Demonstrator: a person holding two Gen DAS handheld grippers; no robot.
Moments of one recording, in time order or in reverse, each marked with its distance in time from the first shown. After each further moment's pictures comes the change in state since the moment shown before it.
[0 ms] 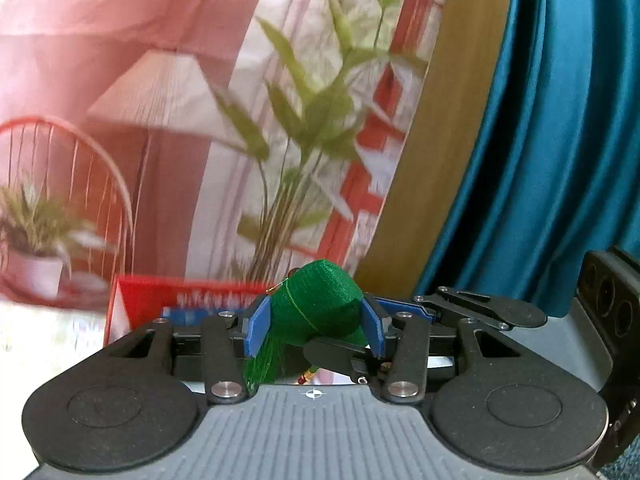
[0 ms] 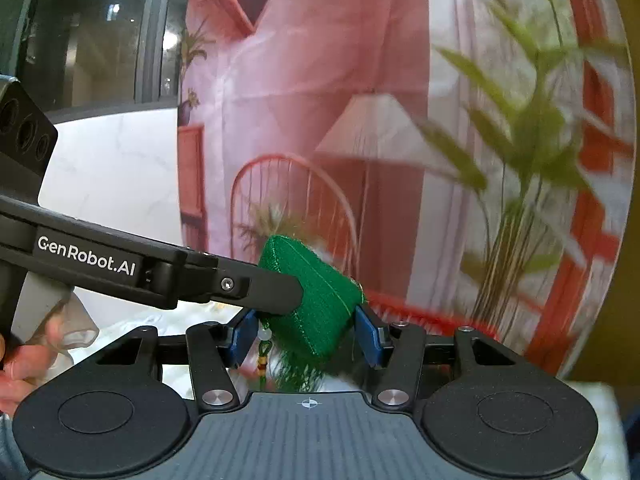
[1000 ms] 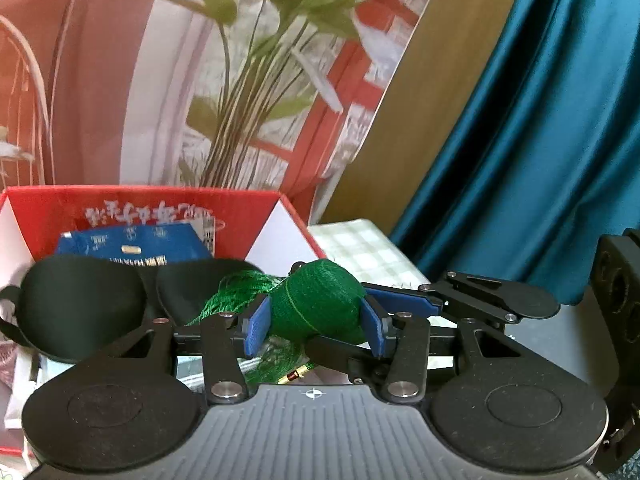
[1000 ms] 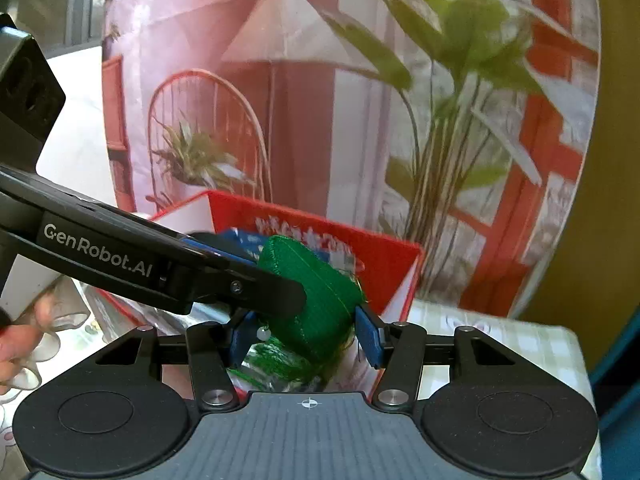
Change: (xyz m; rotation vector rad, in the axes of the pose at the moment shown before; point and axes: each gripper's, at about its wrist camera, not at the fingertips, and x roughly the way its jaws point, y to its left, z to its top) left arm 0.148 -0.001 -0.050 -0.061 0.282 -0.105; right arm 0.054 -0.088 -0.065 0.062 0.225 -0.144
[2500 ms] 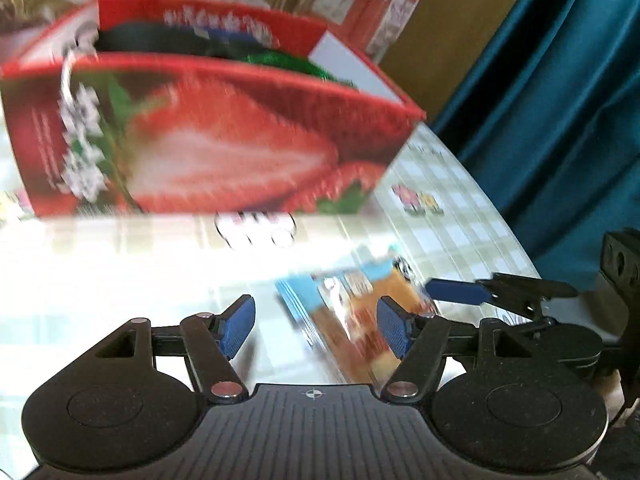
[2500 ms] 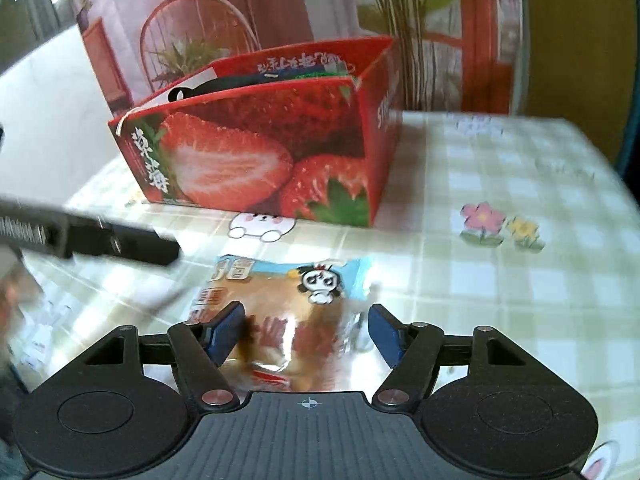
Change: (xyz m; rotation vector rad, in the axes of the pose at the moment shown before) left arm -0.038 -0.006 -0.148 -0.137 0.200 0.091; right arm -0.063 0.012 -0.154 0.265 0.229 0.101
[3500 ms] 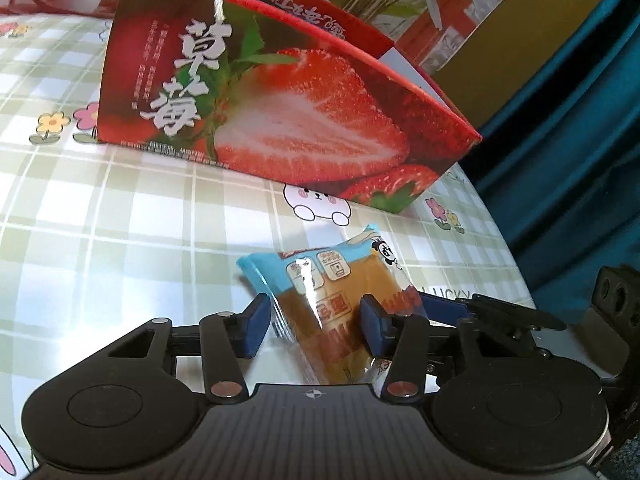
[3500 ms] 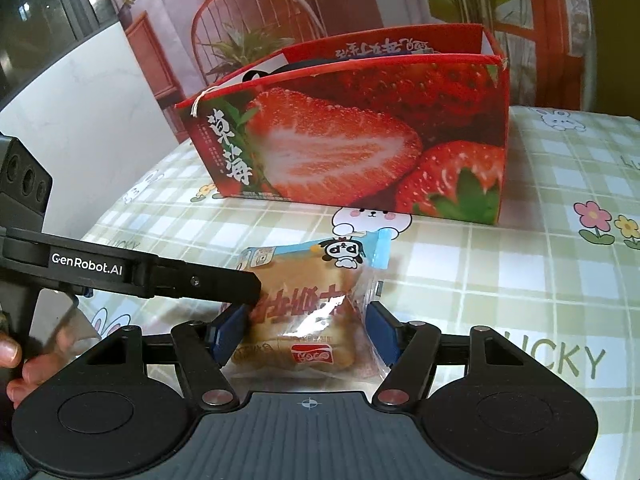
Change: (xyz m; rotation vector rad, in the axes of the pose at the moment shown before) left arm -0.024 0.062 -0.039 -0.185 -0.056 -0.033; right arm 0.032 0.058 -0.003 -0.023 0.007 0.130
